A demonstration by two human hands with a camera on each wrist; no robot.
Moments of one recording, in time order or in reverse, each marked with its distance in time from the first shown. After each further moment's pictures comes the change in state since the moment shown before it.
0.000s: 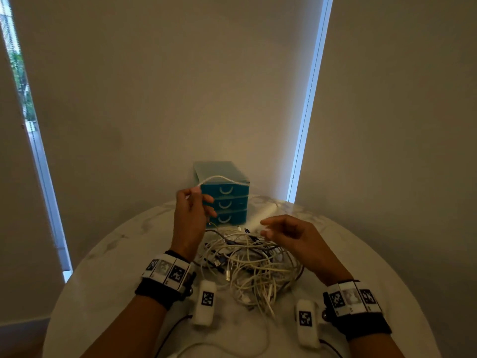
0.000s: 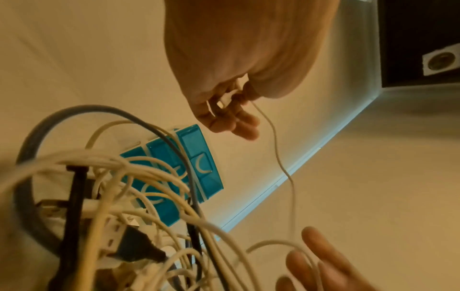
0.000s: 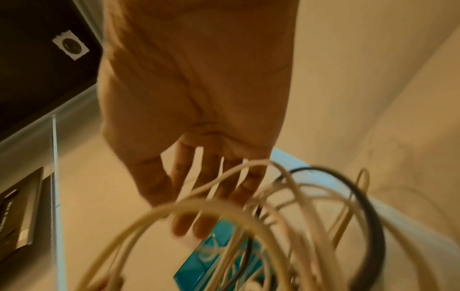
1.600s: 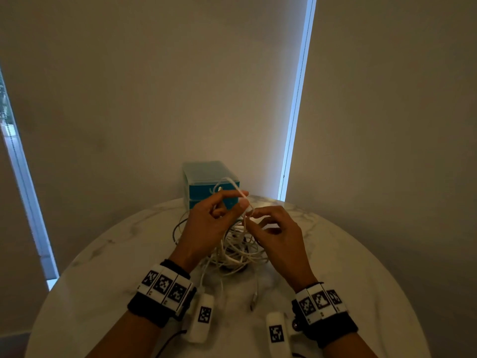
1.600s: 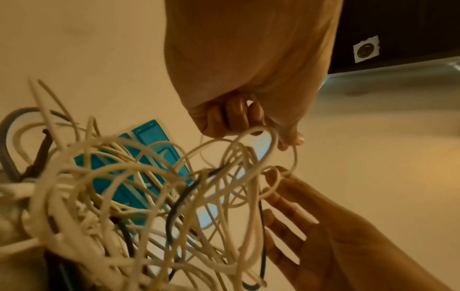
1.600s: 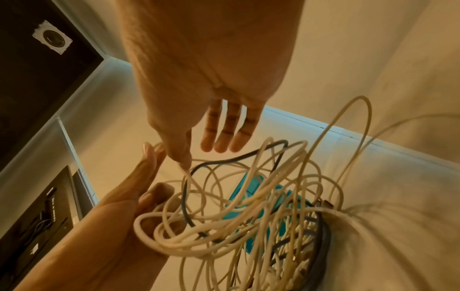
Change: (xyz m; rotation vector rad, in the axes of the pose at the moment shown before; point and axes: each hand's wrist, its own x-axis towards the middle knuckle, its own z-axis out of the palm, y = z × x) left_hand -0.035 0.030 0.025 0.227 -0.459 0.204; right_hand 0.003 0.002 0.040 0.015 0.372 -0.187
